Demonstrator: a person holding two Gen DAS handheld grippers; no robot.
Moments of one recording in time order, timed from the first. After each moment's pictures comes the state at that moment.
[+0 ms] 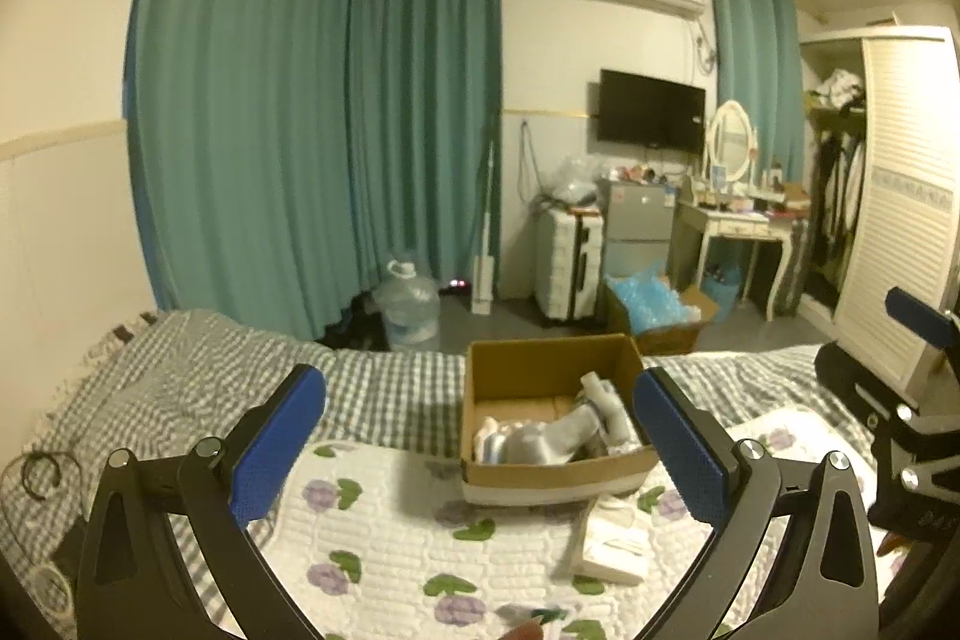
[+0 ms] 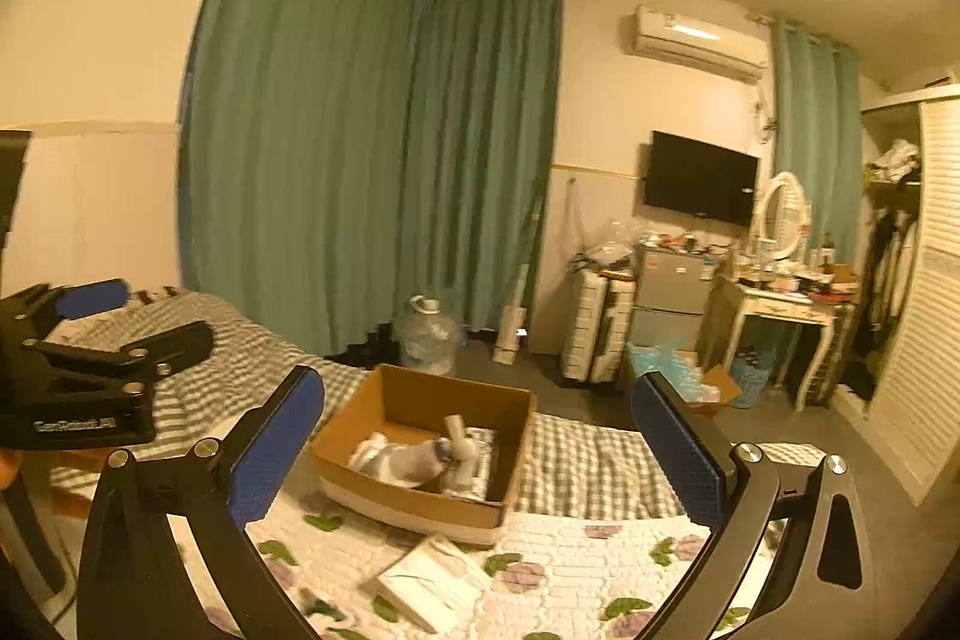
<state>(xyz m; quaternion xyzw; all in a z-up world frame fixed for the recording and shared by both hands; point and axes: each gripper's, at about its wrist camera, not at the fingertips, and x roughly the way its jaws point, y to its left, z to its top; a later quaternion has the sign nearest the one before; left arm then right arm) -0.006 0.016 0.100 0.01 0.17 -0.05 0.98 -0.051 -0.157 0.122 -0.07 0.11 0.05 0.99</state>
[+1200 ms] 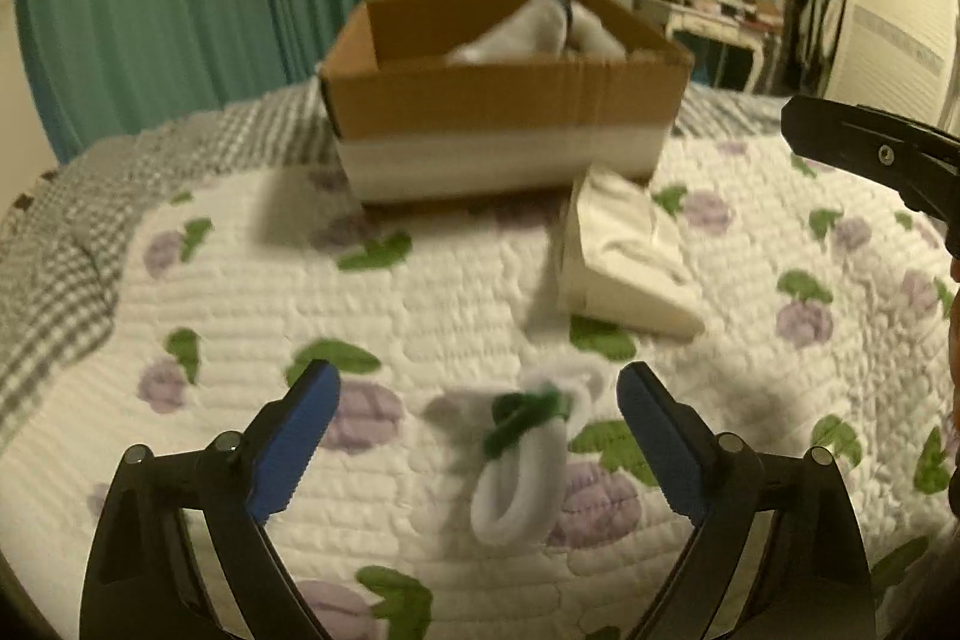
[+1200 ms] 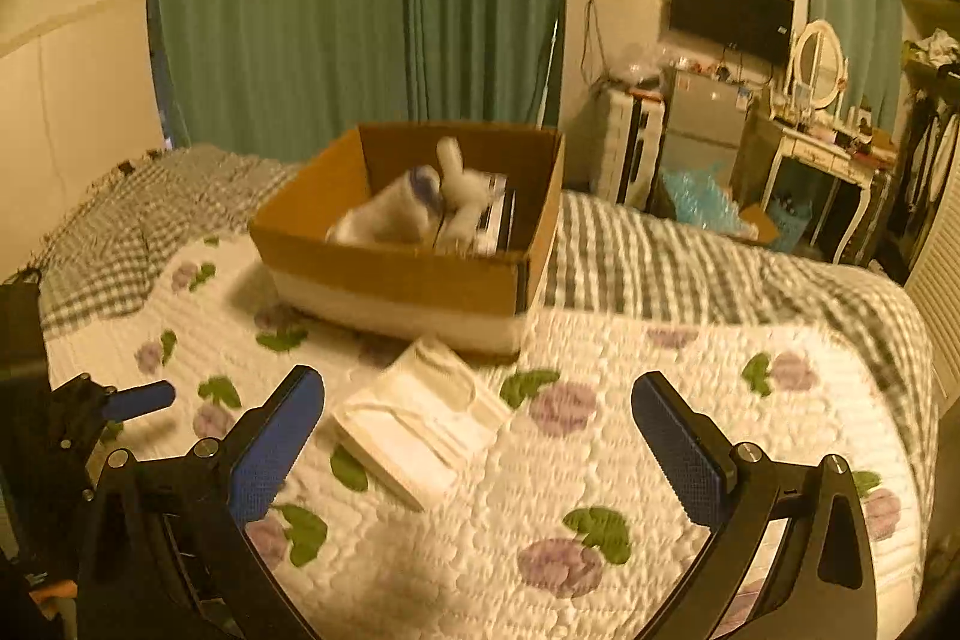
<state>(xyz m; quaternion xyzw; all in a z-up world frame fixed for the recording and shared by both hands) 0.027 -0.024 -0.117 0.06 0.38 -0.11 0.92 0.034 -0.181 -0.056 -0.04 0.32 0.08 0.94</state>
